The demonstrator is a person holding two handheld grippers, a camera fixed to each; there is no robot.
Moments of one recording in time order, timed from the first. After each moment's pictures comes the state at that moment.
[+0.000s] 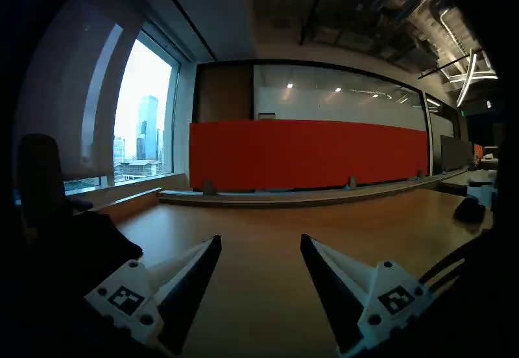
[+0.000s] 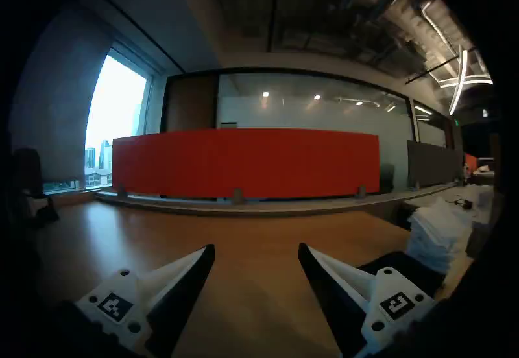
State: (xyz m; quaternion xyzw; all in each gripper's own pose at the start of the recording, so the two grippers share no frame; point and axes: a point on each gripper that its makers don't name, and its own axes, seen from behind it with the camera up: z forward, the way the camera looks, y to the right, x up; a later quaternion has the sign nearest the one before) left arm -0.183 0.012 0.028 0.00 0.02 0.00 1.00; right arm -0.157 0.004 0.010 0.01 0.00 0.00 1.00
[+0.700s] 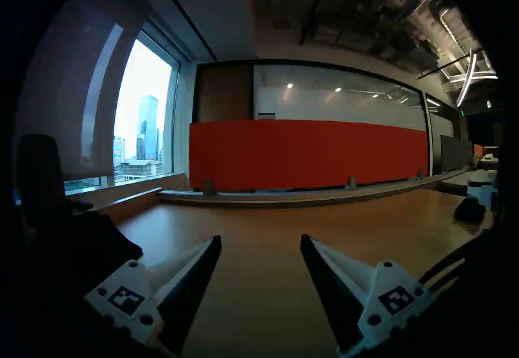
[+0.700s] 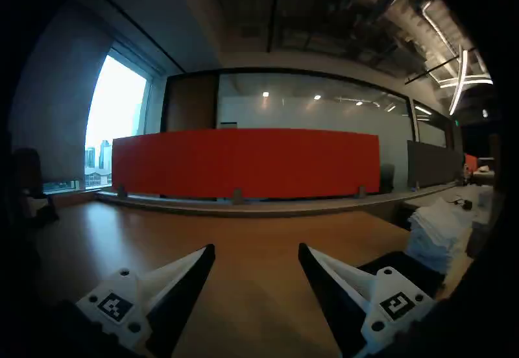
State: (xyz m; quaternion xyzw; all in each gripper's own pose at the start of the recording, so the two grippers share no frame) left arm -0.180 0.011 0.026 0.00 0.02 0.00 1.00; right arm -0.155 0.004 0.009 0.01 0.00 0.00 1.00
